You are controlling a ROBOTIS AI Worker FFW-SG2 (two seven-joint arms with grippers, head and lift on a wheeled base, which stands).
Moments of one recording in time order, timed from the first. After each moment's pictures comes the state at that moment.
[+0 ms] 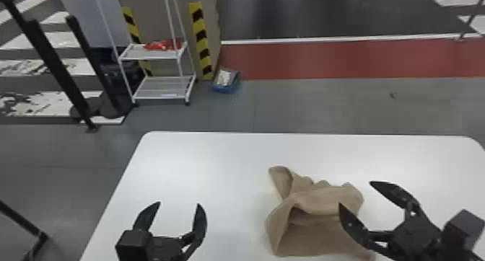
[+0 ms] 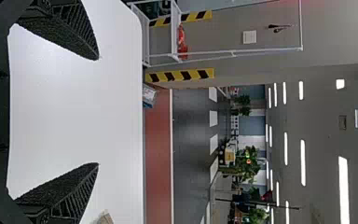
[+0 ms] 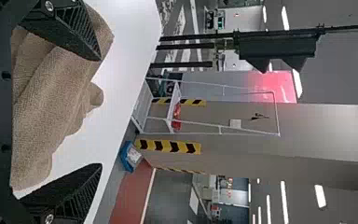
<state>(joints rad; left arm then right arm) 0.56 0.07 -0.01 -1.84 0.03 -0.08 0.07 0.31 0.00 -0.17 -1.64 0.07 -0.18 0.77</state>
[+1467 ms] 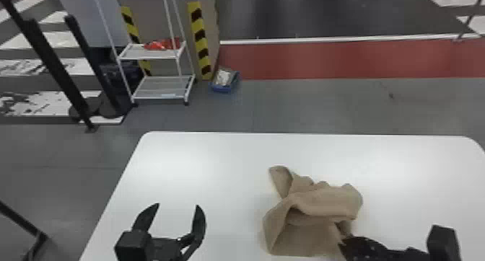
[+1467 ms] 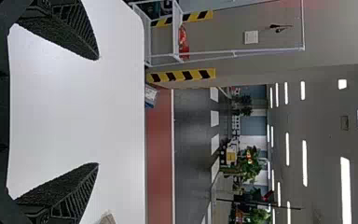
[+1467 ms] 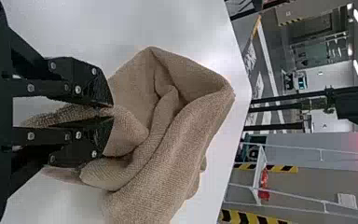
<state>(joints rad) 0.57 0.07 -0.01 -1.84 0.03 -0.08 0.07 0.27 0.00 -0.26 -1.57 0.32 0.01 1.15</state>
